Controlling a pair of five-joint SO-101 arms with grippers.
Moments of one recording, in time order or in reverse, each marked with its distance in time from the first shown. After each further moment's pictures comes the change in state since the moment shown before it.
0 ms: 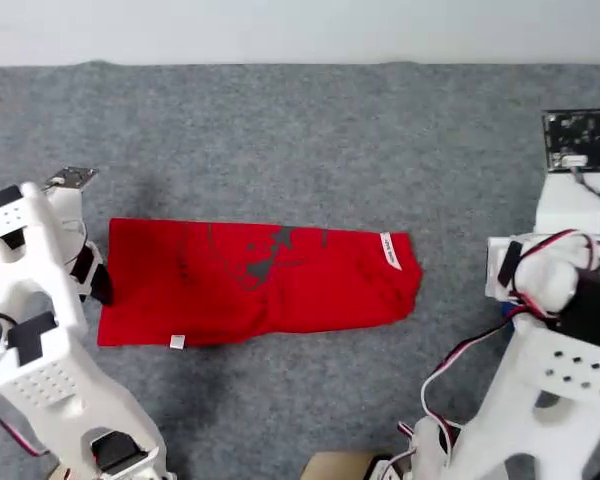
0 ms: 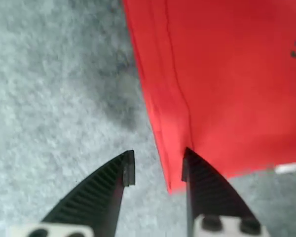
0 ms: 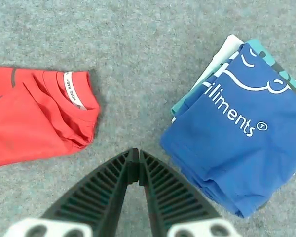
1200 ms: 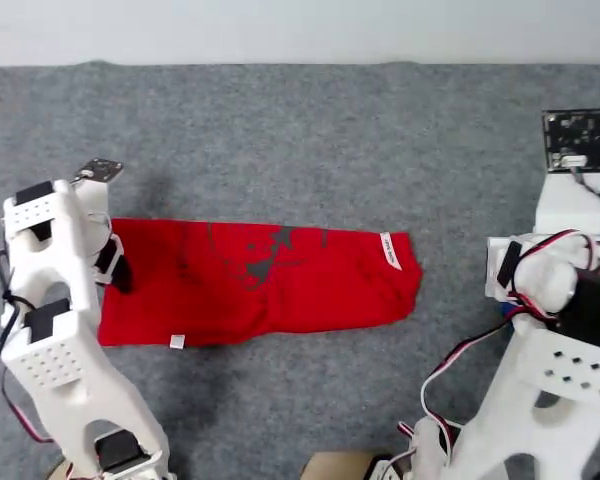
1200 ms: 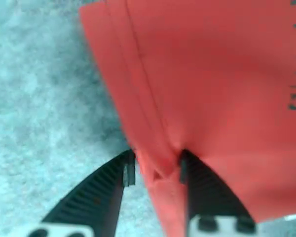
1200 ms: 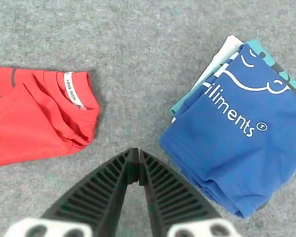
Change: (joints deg) left arm 5.6 8.4 -2.5 -7.2 -0.2; right arm 0.0 0.0 0.0 0.1 0.0
